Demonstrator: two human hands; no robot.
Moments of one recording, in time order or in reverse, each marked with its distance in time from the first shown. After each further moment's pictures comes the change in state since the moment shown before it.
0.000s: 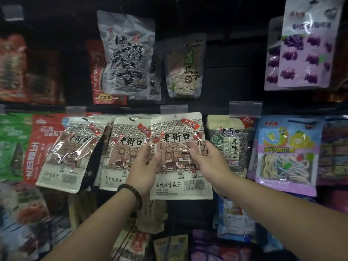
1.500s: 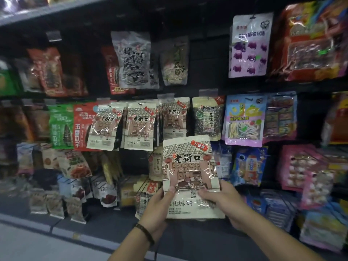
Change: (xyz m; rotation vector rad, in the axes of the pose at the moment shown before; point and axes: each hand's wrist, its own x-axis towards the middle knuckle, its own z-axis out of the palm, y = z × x) left_hand -0.335 0.037 0.002 -0.430 -0.234 -0.477; right_hand -0.310 0.022 -0.105 0.231 -0.190 0.331
